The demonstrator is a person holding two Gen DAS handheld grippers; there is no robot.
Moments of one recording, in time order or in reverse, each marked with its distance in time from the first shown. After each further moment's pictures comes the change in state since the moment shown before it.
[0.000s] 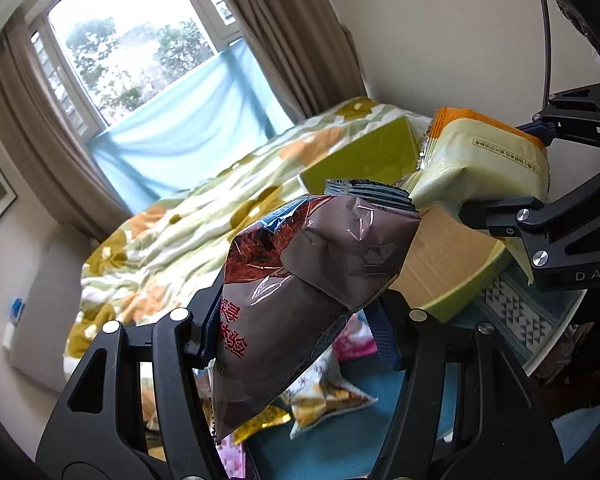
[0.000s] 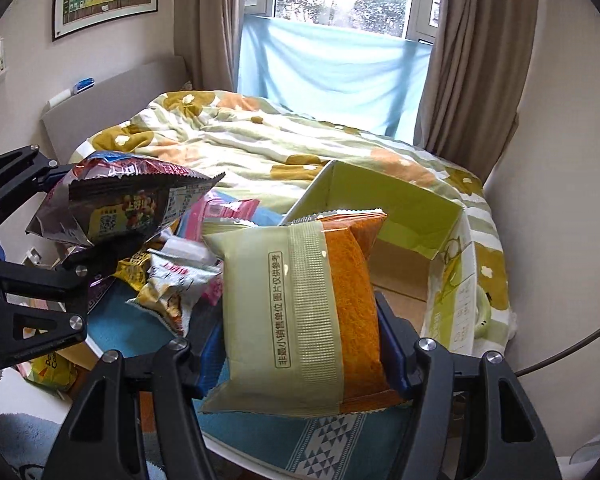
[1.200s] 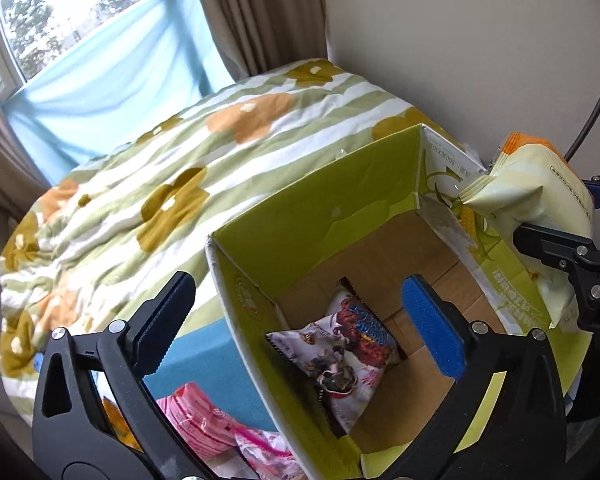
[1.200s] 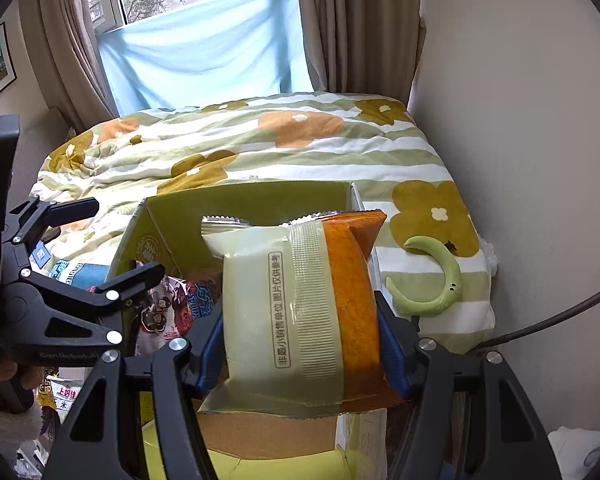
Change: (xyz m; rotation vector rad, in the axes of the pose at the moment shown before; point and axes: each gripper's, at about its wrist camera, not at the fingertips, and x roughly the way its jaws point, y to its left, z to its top) left arm 0.222 -0.015 0.109 -0.088 0.209 -0.255; right arm 0.105 -0.165 0.054 0.388 0.154 -0.139
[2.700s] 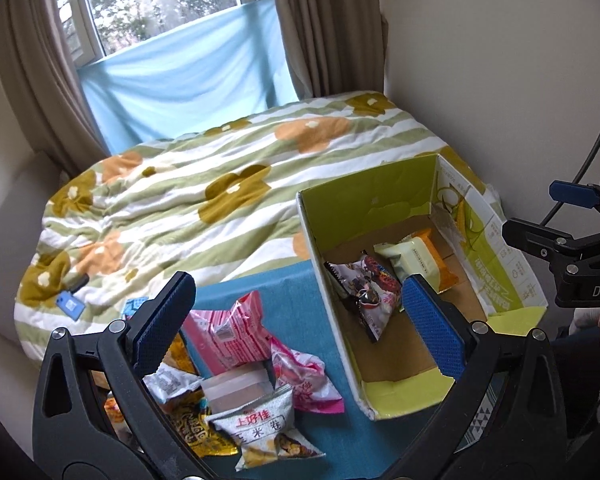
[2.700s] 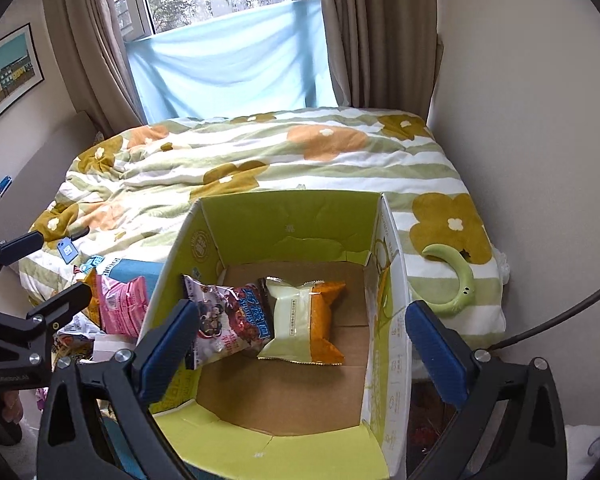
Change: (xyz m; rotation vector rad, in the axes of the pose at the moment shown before) left arm -0.153 0.021 -0.068 -0.186 -0.102 0.145; right arm -0.057 0.029 -0.014 -0.030 -0.064 0.075
